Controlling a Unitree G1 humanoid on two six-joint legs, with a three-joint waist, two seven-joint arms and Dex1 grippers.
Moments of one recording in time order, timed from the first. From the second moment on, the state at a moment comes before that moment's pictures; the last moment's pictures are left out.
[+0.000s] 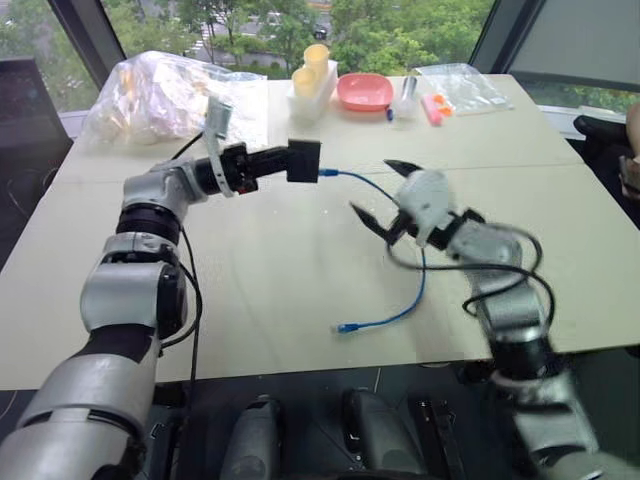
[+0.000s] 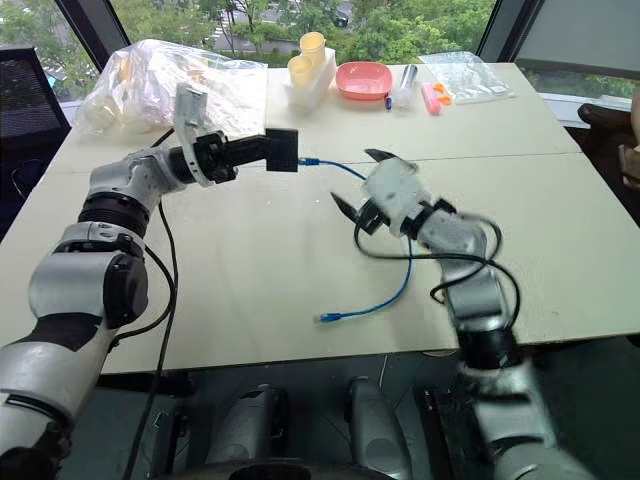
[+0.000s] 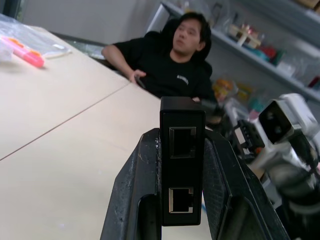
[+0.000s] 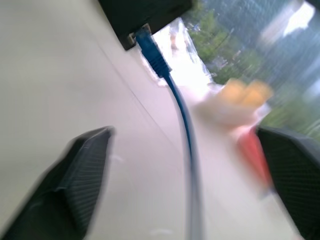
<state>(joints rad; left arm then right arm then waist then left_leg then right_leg) -1.22 0.42 0.18 1.10 -0.43 0.54 -1.45 -0.37 -0.14 -0.11 -0.30 0.41 0.55 0.52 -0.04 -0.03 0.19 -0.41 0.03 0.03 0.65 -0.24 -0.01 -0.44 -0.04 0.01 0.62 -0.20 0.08</state>
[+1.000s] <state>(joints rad) -1.01 0.36 0.33 0.64 -0.72 0.98 -1.27 -0.45 0.08 -0.14 -0.28 0.87 0.65 0.27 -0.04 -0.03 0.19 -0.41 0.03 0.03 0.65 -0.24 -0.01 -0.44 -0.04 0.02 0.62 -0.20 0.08</state>
